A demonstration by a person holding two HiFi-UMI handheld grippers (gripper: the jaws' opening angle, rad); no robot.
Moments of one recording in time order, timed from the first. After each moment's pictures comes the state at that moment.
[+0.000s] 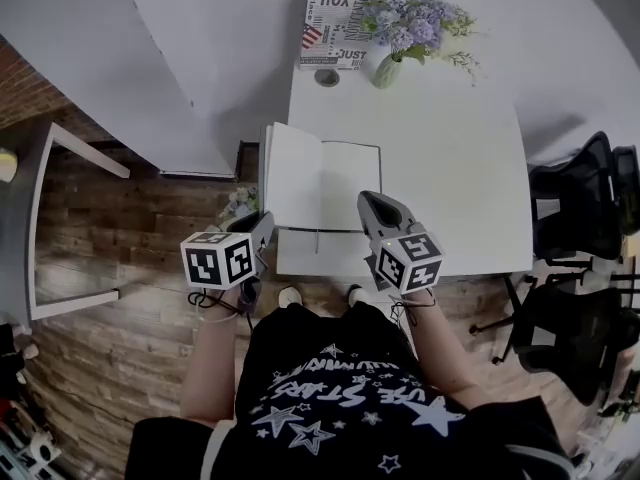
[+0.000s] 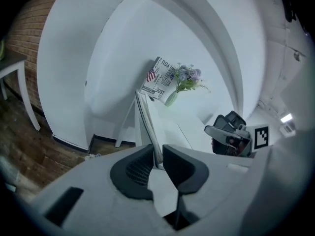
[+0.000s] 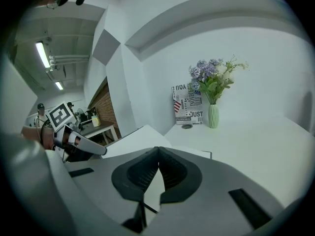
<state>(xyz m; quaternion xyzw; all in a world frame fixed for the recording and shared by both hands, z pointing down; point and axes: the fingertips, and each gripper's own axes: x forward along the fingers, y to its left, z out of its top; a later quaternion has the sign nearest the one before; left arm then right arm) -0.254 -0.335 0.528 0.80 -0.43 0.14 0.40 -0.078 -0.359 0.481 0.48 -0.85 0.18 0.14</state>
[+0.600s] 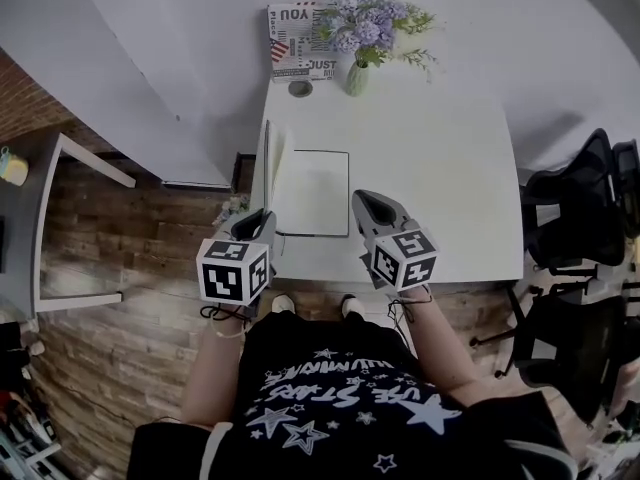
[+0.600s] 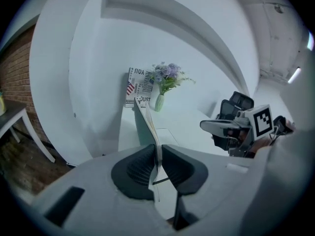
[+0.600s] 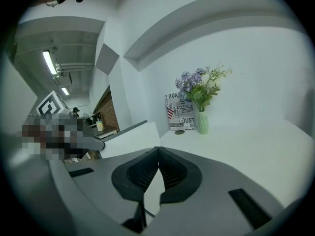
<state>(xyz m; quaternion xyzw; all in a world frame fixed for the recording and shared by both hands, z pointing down) -0.165 -0.331 0.473 0.81 -0.48 0.21 0.27 -0.004 -0.362 0.461 0.46 -0.86 0.17 0.11</state>
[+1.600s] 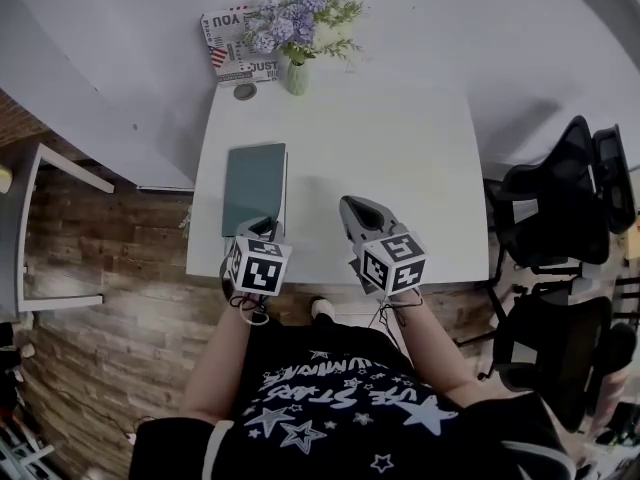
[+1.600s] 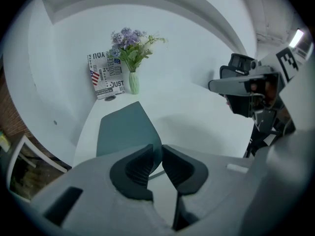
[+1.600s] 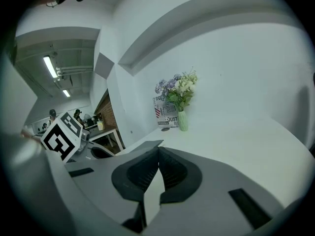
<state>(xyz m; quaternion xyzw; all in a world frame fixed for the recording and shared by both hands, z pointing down) -0.006 -0.324 0.552 0.78 -0.47 0.35 0.22 0.123 -0.348 0.464 0.45 -0.87 0.18 0.11</state>
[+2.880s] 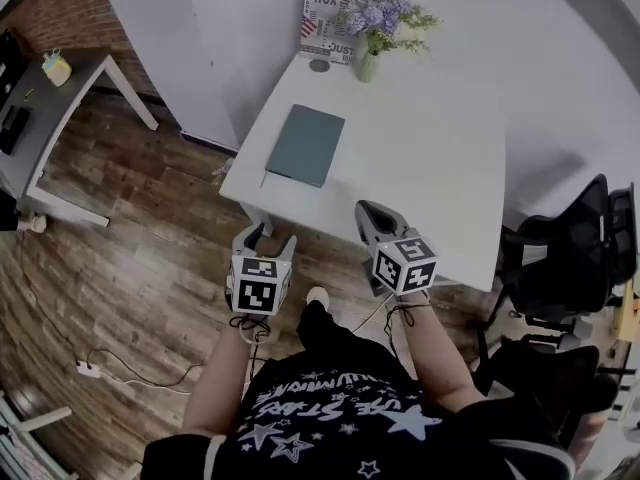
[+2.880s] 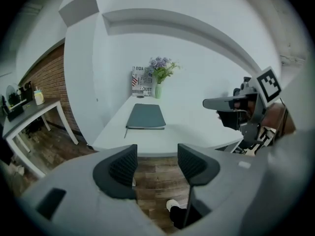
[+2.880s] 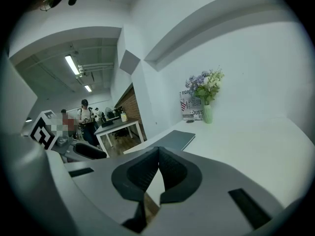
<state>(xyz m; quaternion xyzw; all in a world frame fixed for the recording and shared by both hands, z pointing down) -0.049 -0.152 0.519 0.73 -0.60 0.22 0.25 0.088 -0.237 0.464 0.35 -0.91 0.16 0.13</state>
